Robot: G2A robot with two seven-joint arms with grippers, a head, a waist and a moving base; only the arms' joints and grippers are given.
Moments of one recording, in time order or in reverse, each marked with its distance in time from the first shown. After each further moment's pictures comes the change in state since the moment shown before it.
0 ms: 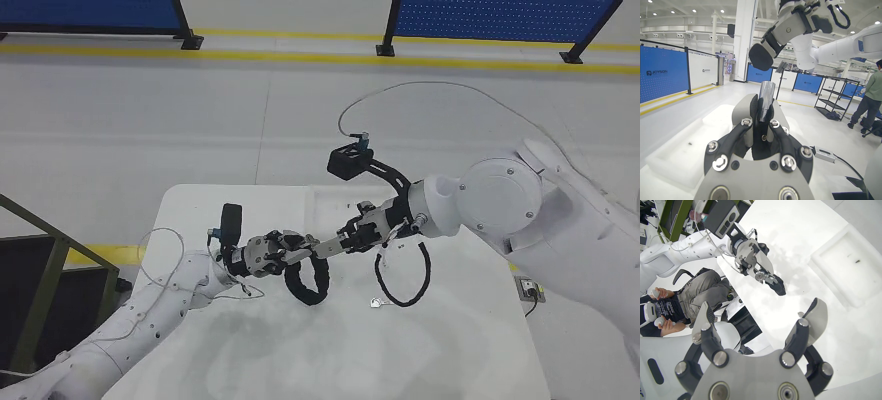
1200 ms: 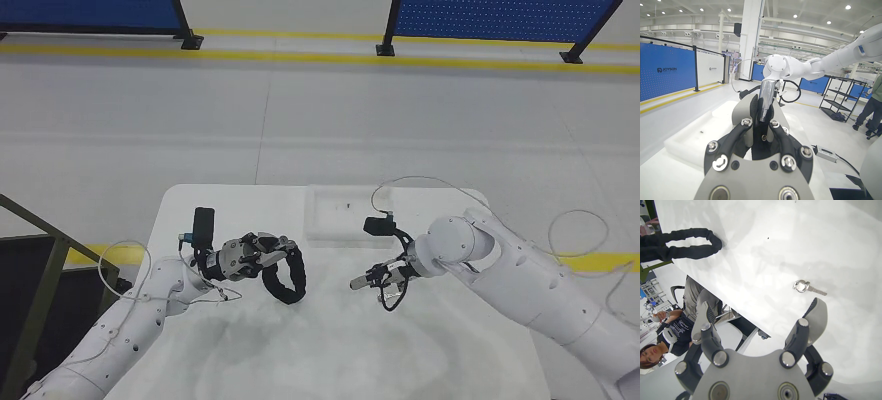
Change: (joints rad) left arm 0.165 0.059 -0.275 -0.080 0.090 -0.091 -0.091; right arm -0.335 -0.004 -0.094 0.296 -0.139 0.055 -0.053
